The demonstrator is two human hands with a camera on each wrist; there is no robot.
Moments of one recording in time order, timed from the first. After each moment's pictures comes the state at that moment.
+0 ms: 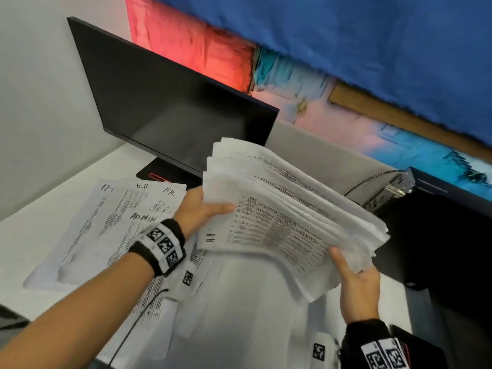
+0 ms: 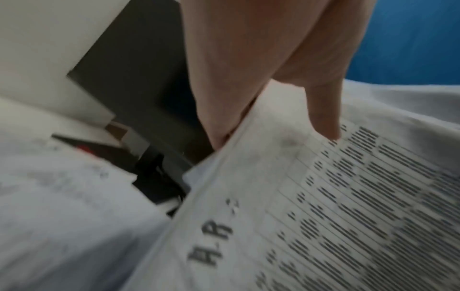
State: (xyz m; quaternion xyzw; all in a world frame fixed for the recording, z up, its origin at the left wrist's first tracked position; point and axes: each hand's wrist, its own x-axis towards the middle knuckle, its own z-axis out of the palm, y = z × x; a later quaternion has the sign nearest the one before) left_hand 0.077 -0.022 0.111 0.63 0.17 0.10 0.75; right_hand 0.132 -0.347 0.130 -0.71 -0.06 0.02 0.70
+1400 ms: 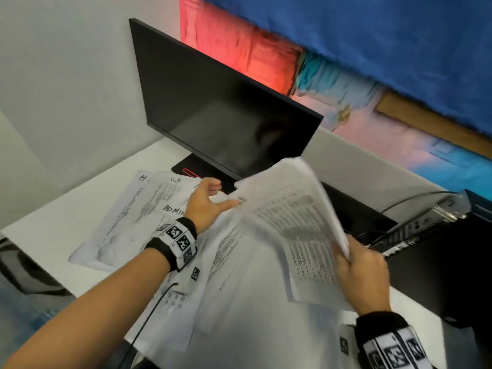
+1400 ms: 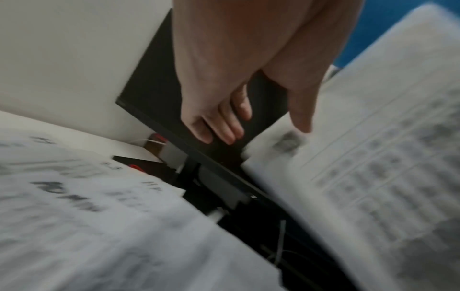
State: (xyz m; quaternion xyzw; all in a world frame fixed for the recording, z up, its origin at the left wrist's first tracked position) left_hand 0.067 0.019 0.076 0.70 0.30 0.23 0.60; right_hand 0.153 -0.293 0.148 -0.93 -0.28 -0.13 0.20
